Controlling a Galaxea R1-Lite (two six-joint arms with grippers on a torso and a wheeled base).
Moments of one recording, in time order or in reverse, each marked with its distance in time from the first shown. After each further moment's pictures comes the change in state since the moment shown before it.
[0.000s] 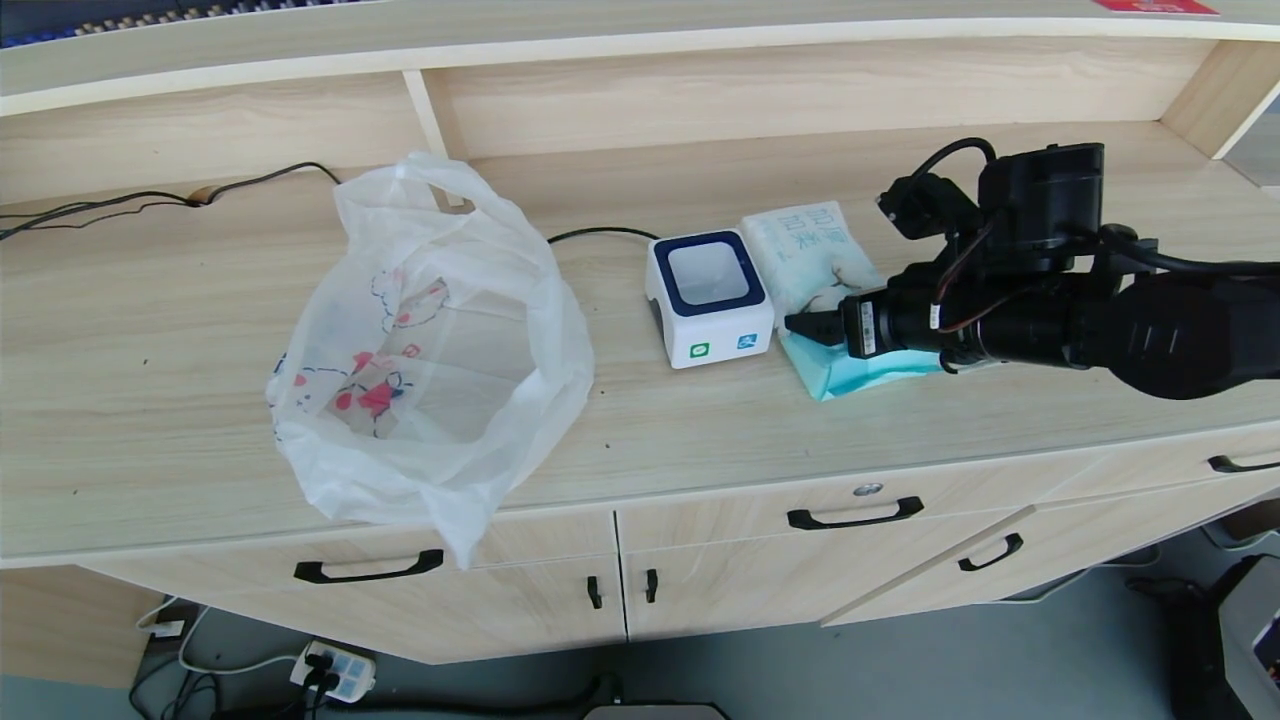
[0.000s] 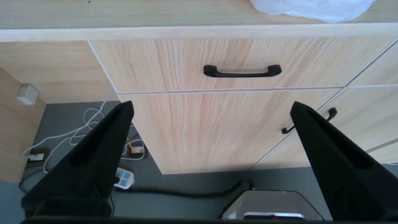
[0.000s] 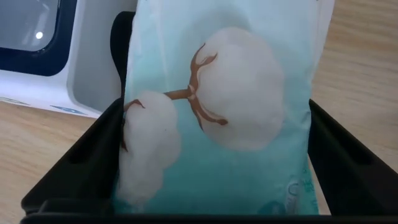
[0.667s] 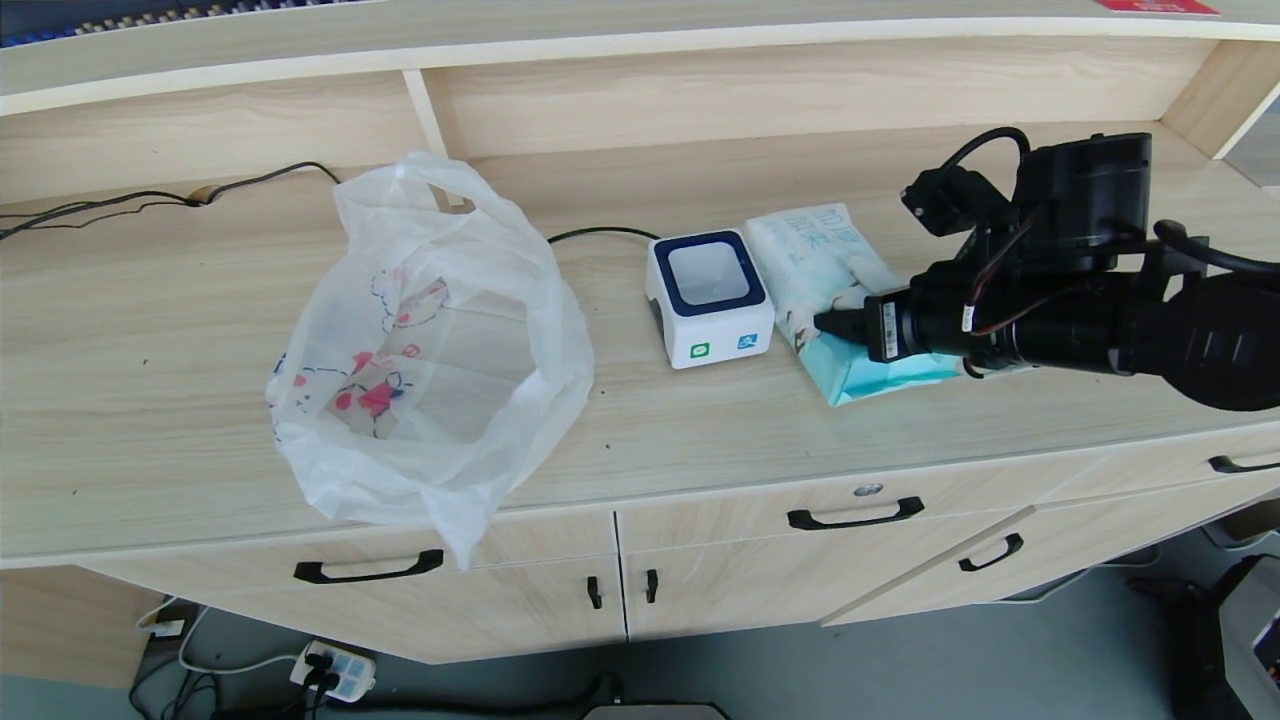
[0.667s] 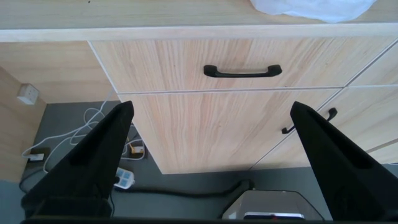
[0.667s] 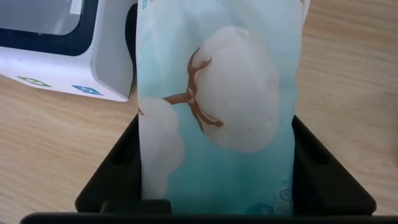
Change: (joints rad) left arm 0.000 0.000 0.000 0.000 0.000 0.000; right arm 0.003 -0.085 0.077 -0.001 0.004 0.000
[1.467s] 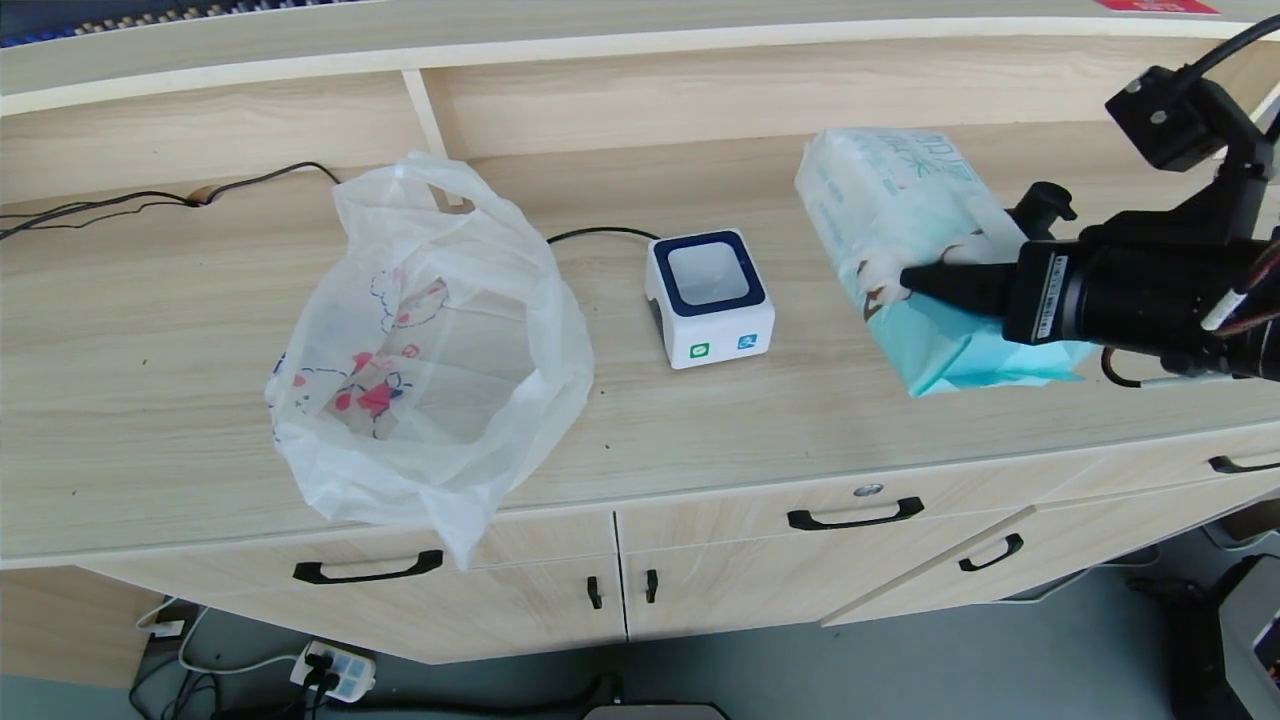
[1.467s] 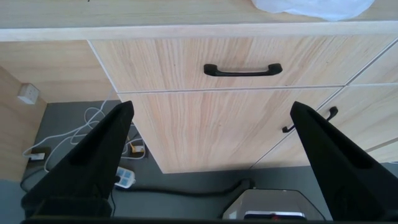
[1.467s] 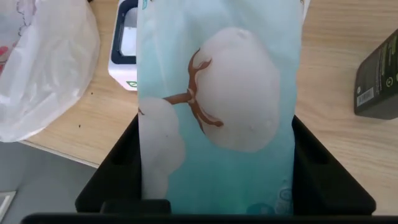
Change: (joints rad) left arm 0.000 0.000 0.000 0.004 0.000 0.003; right arm 0.052 -0.347 0.199 -0.002 0.010 0.146
